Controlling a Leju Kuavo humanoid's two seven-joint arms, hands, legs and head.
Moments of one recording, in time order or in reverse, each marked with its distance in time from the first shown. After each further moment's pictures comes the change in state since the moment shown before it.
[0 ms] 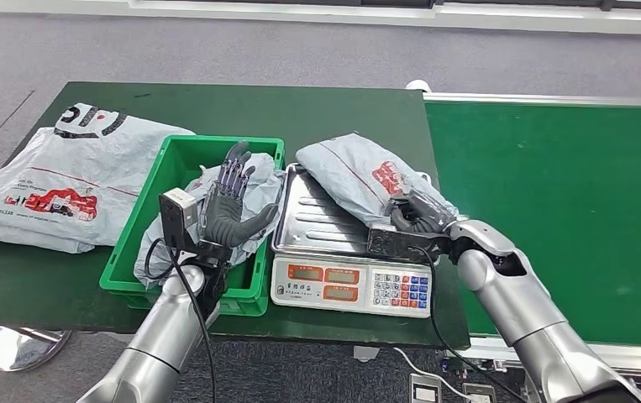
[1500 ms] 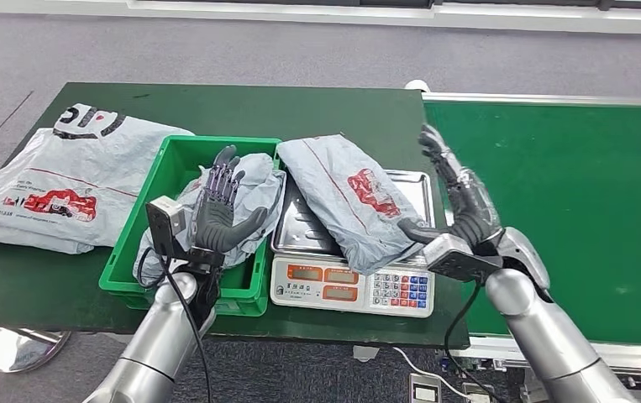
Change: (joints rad) left arm 0.049 0.018 0.018 -0.061 0.014 0.010 0.000; right arm 0.196 -0.097 -0.095 -0.388 -0.406 -0.435 -0.325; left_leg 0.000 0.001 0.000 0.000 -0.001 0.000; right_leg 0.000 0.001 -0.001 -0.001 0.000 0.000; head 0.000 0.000
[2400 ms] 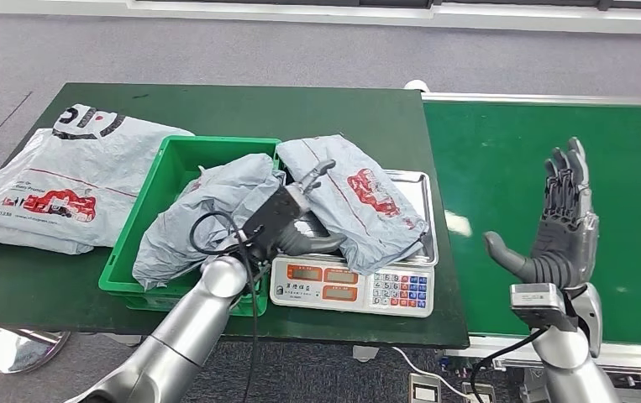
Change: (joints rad) left arm -0.144 -0.072 -0.238 0.056 -0.366 -0.040 0.351; right arm 0.292 0.046 -0.299 -0.213 -0.037 -0.241 -0.111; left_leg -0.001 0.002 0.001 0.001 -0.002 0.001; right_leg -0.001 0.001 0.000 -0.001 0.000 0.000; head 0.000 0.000
